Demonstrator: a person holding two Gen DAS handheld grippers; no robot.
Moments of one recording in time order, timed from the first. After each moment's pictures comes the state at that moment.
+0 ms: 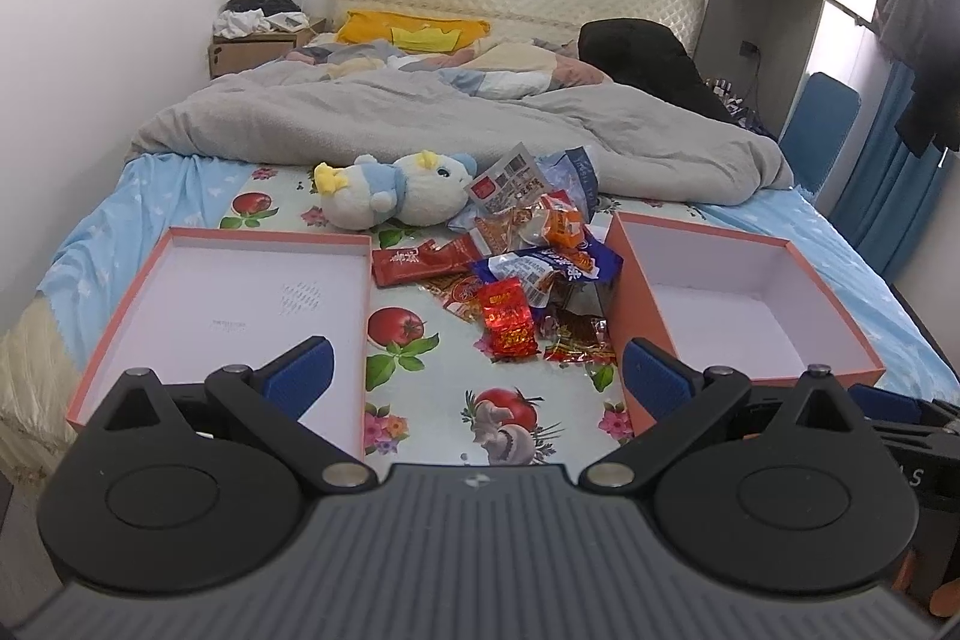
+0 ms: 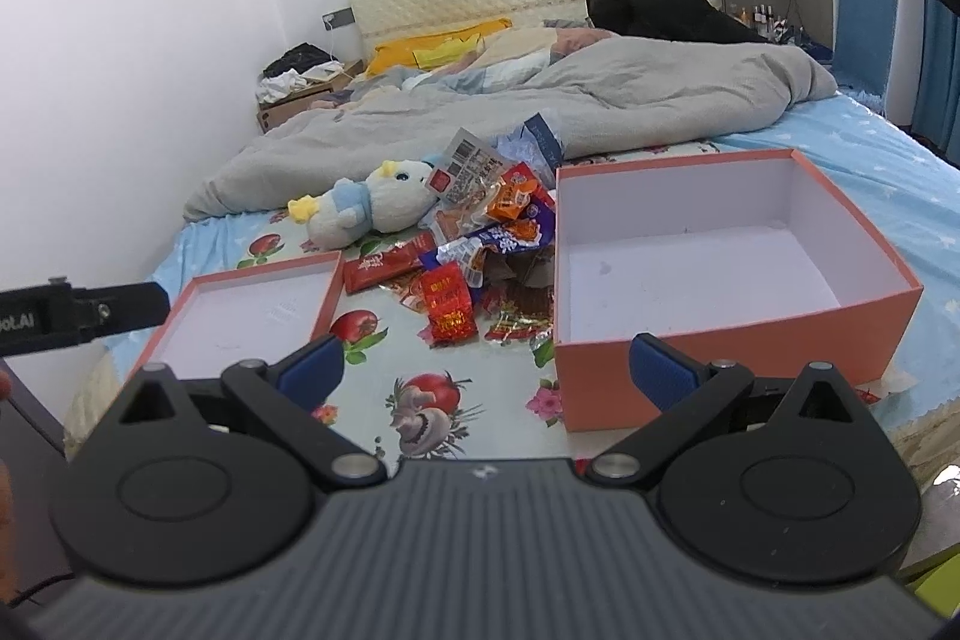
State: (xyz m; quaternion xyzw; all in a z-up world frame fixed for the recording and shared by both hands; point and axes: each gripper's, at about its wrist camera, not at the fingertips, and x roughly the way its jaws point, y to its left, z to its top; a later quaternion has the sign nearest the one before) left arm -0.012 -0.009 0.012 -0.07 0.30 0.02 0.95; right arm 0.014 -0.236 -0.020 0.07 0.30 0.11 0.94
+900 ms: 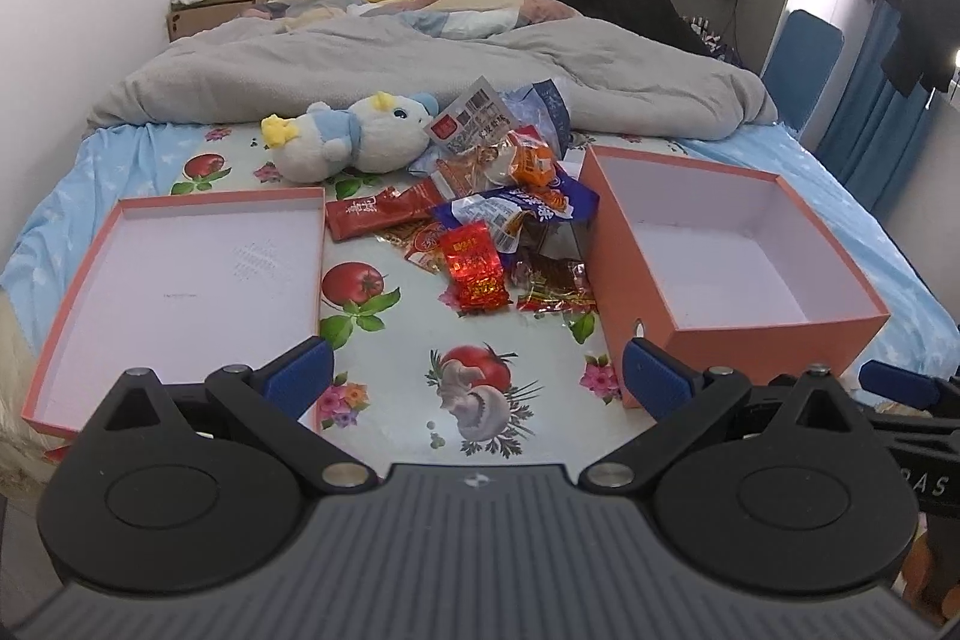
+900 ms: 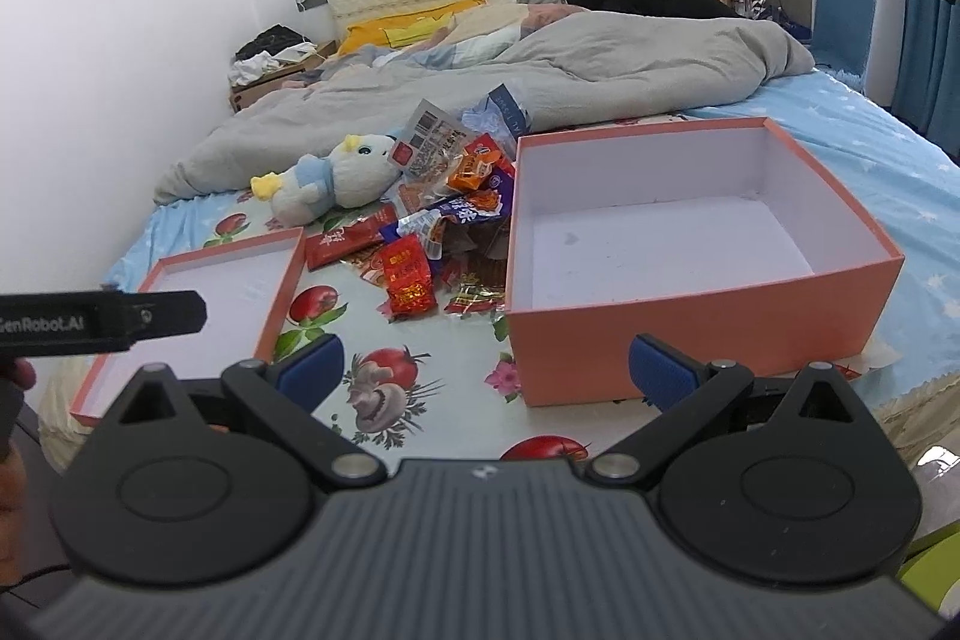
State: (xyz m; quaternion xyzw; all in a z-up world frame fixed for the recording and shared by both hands) left arm 0.034 -0.036 -0.027 -0.05 0.35 -0.01 0.93; right arm 0.019 -0.253 -0.040 0.07 0.32 0.09 0.94
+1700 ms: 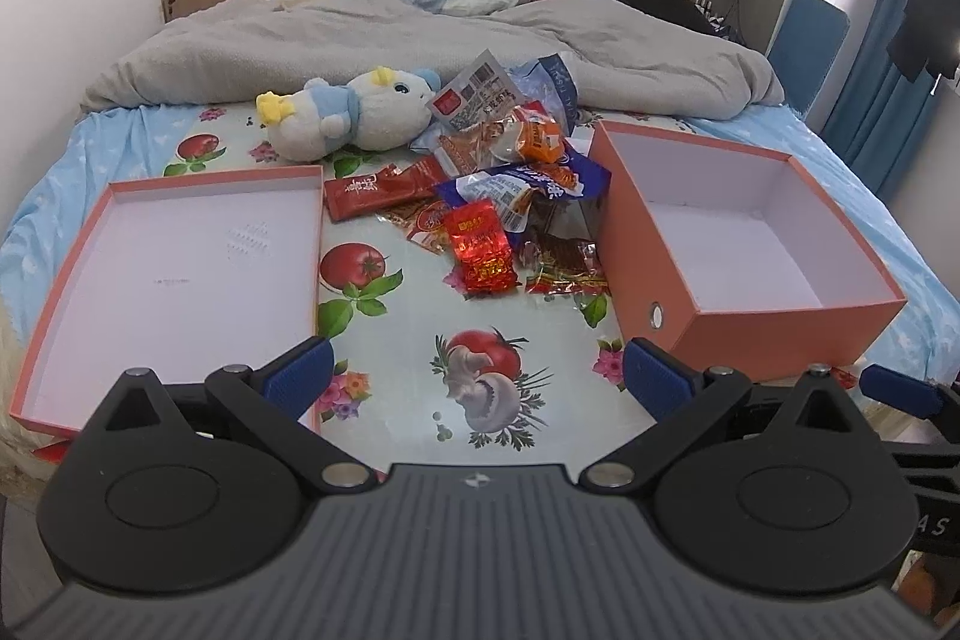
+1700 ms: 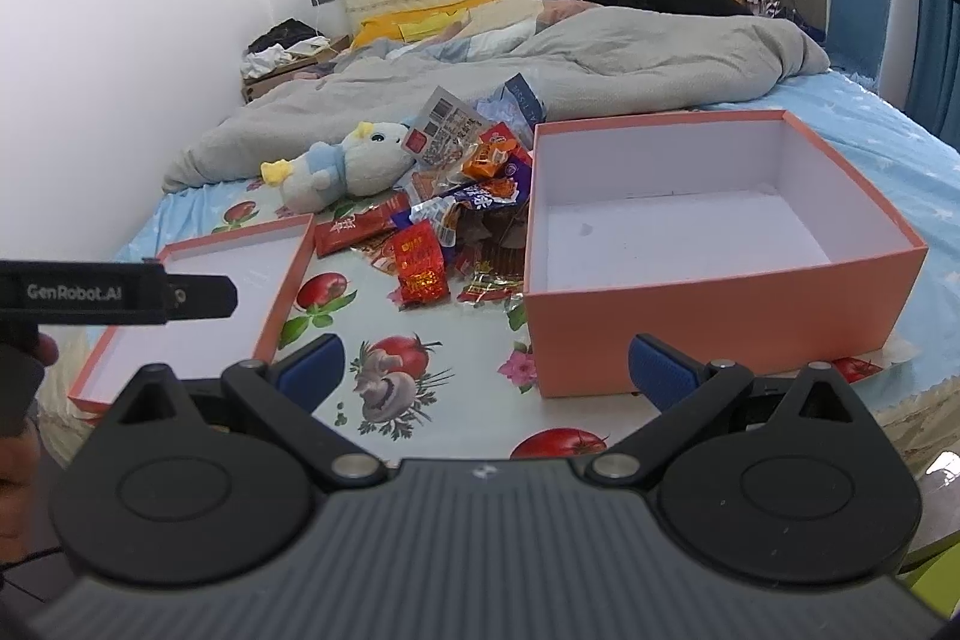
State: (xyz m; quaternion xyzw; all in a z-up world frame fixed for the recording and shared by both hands) left arm 0.051 -0.027 -0.046 -0.05 0.38 -0.02 0.92; right arm 0.020 -0.243 -0.059 0.06 0.32 0.09 0.94
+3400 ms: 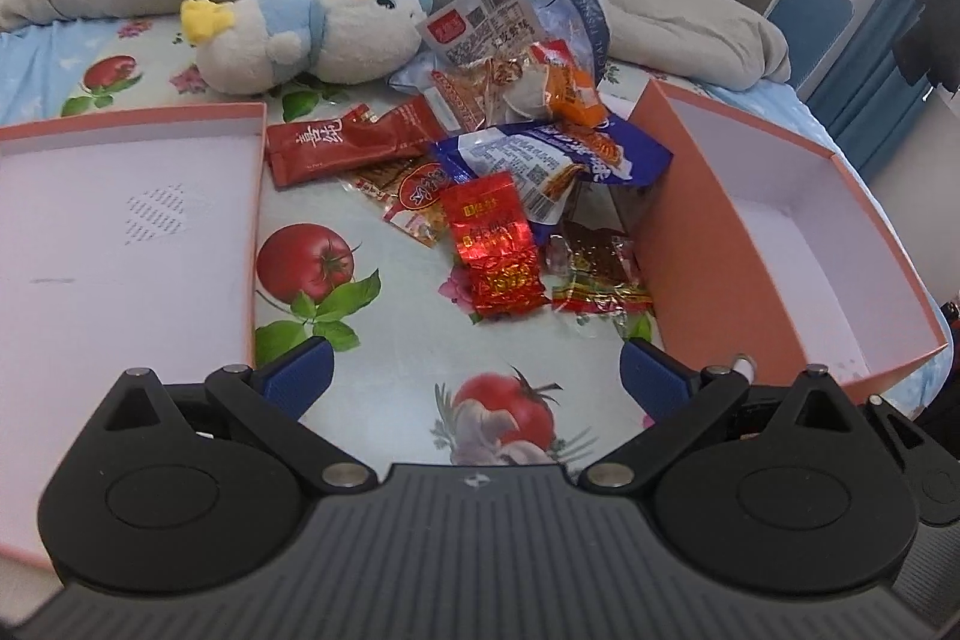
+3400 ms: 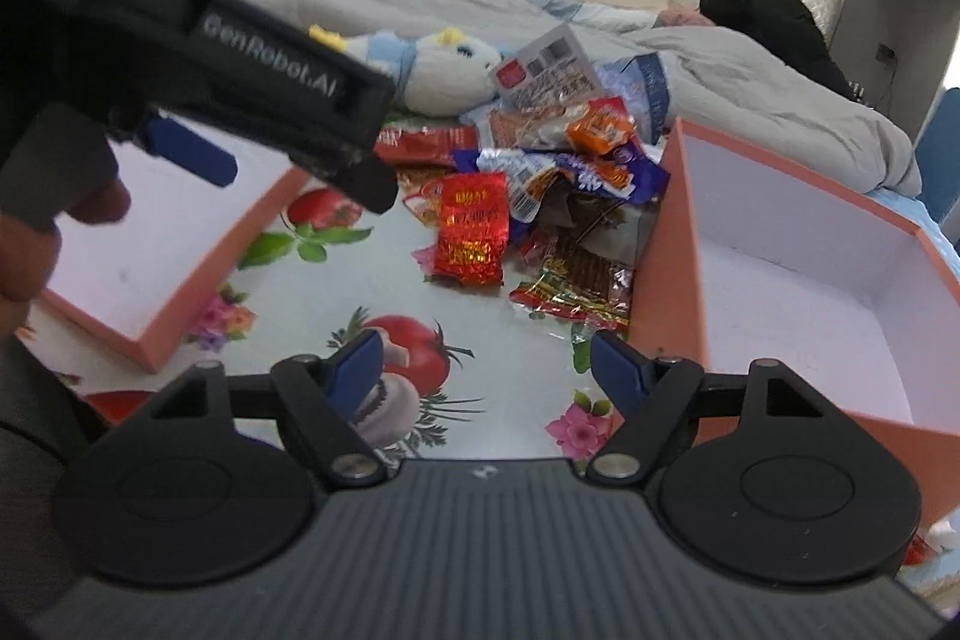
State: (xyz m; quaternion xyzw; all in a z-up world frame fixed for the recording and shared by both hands) left arm 0.205 0.019 -0.142 -0.11 0.44 -0.07 0.89; right arm 0.116 -0.142 -0.140 -0.13 0.33 0.15 0.92
